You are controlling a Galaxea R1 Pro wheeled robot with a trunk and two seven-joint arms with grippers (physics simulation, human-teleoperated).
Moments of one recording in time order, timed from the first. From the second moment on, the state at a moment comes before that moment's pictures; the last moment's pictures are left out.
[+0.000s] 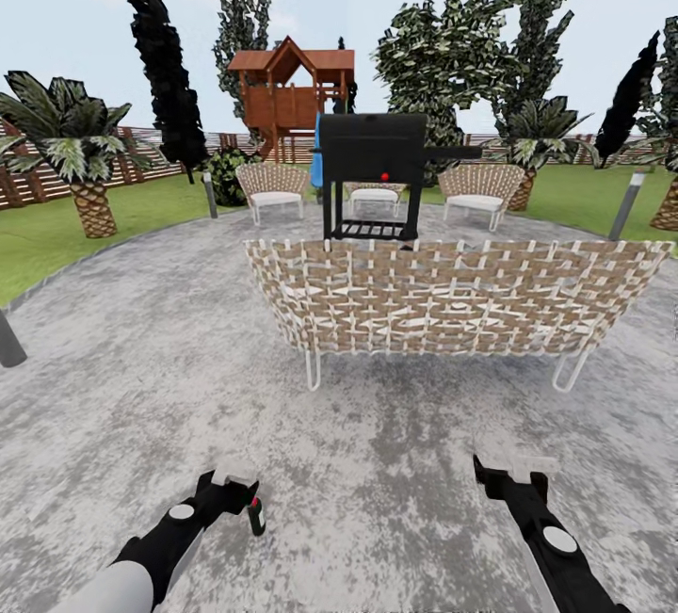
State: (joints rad) left arm -0.61 0.03 0.14 -0.29 -0.32 -0.11 -0.17; right arm -0.28 -0.08 -0.16 -0.98 0.04 0.00 0.00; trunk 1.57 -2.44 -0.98
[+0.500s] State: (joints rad) left arm -0.61 0.04 0.15 -0.28 -0.32 -0.22 -0.16; right arm -0.28 -0.08 -0.16 -0.98 0.04 0.00 0.00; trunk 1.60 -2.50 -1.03
